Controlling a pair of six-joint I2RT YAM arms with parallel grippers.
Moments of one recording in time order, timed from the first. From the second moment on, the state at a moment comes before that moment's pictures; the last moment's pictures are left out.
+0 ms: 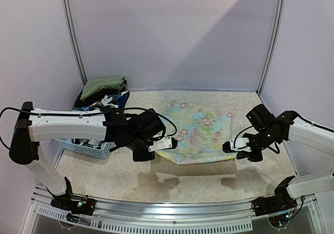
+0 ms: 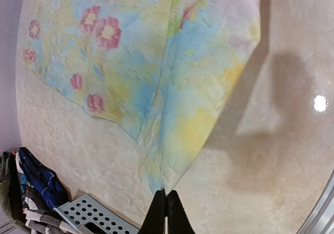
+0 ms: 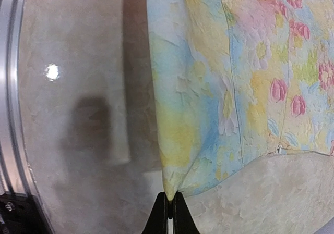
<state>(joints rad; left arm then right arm) -1.11 1.63 1.21 -0.77 -0.29 0.44 0.55 1.16 0.78 -0.85 -0.18 -0.97</state>
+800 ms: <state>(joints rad) -0.86 1.92 1.79 -0.74 -0.39 0.53 0.31 1.37 1.21 -1.10 -0.43 -0.77</state>
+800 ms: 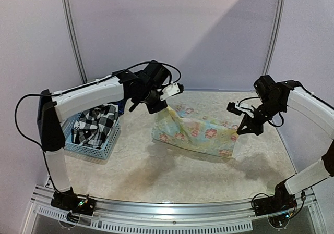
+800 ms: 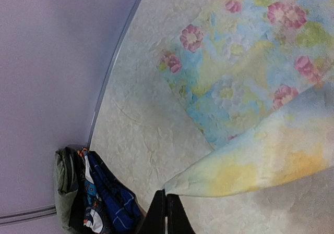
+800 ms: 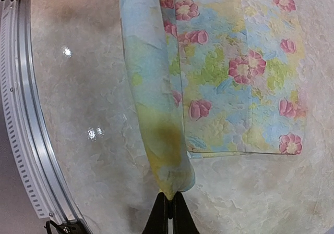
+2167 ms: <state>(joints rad) -0.75 2.72 2.47 -0.21 -0.49 0.52 0.07 1.97 1.40 -0.67 -0.27 -0.28</state>
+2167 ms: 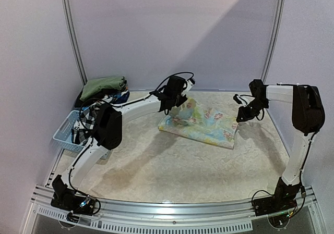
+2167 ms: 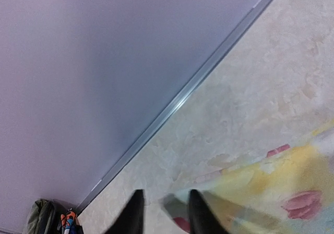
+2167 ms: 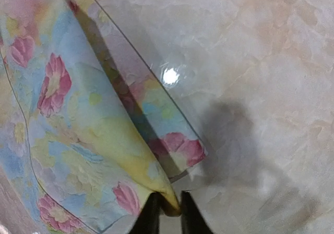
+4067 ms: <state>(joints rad) -0.64 2.21 1.89 -0.49 -0.22 -0.33 0.06 2.38 1.97 -0.90 -0.36 -0.22</state>
